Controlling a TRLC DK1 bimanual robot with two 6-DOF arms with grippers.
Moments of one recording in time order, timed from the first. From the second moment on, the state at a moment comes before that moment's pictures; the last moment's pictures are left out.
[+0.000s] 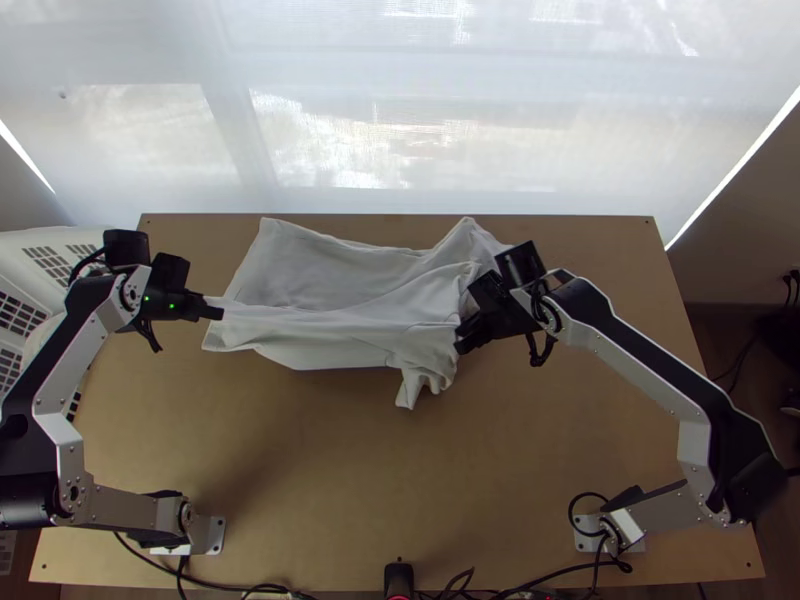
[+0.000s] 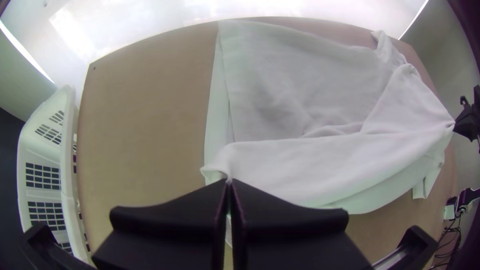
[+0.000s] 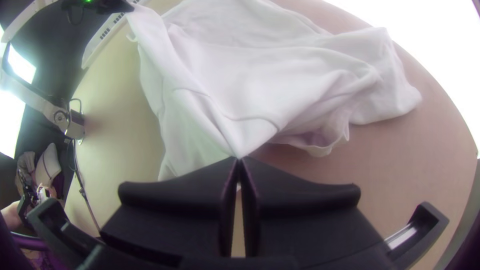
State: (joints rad) left arm 0.15 1.52 1.18 -0.67 0.16 0.33; right arm 0.52 1.58 1.27 -0.69 -0.33 -0.09
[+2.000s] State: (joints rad) left arm 0.07 1.76 1.31 -0.85 0.22 0.24; right arm 0.52 1.49 1.18 -0.75 -0.33 -0.17
